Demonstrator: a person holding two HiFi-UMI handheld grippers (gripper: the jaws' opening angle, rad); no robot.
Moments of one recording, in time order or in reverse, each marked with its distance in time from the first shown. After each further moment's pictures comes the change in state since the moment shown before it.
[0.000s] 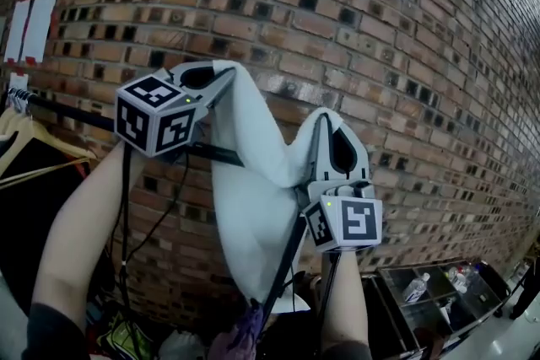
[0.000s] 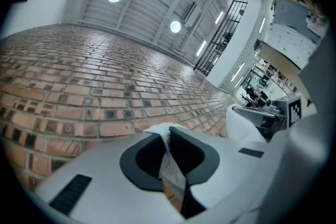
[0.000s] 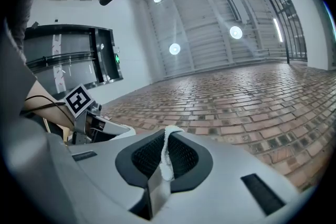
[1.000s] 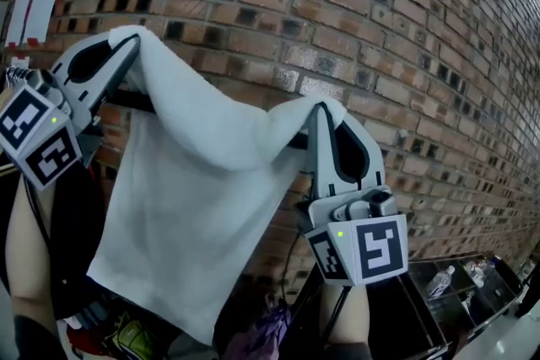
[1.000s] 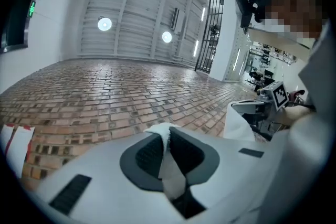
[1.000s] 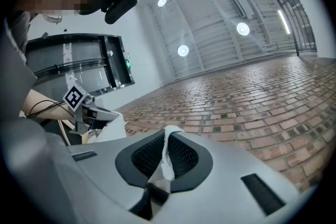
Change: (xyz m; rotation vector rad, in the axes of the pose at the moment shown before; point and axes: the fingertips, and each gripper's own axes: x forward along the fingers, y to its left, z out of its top) left arm -0.179 0.071 -0.009 0.219 -0.102 0.157; right arm -0.009 0.109 -0.015 0.022 -0.018 0.115
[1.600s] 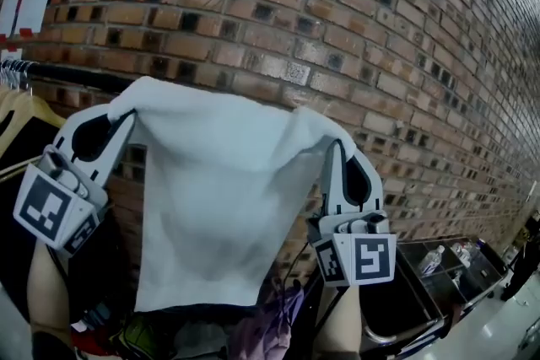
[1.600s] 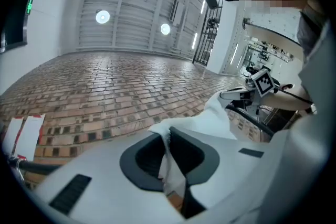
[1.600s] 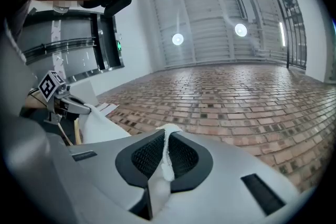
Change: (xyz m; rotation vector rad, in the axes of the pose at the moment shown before) left arm -0.096 -0.006 -0.082 -0.002 0.099 -0.032; right arm -0.031 0.040 -0.033 -0.062 0.149 -0.176
